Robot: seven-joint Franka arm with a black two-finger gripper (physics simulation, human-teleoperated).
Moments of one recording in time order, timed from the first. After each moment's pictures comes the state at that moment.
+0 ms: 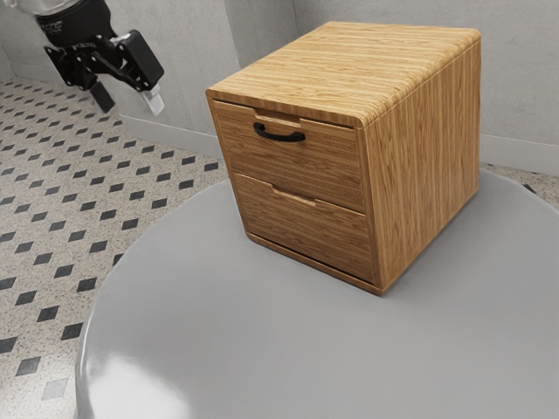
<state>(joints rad) 0.26 0.04 -0.11 -1.03 -0.02 1.29 -0.01</state>
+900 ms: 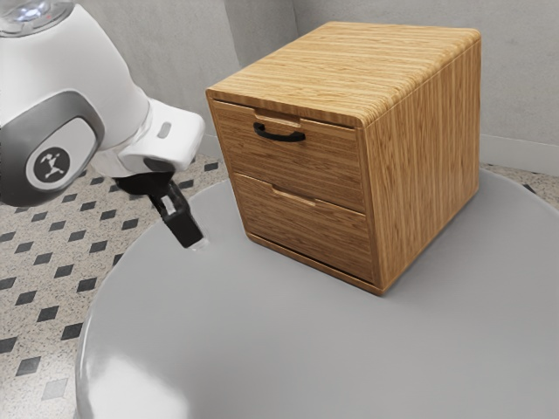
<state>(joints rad) 0.27 -0.39 -0.25 -1.96 0.09 1.93 0.55</state>
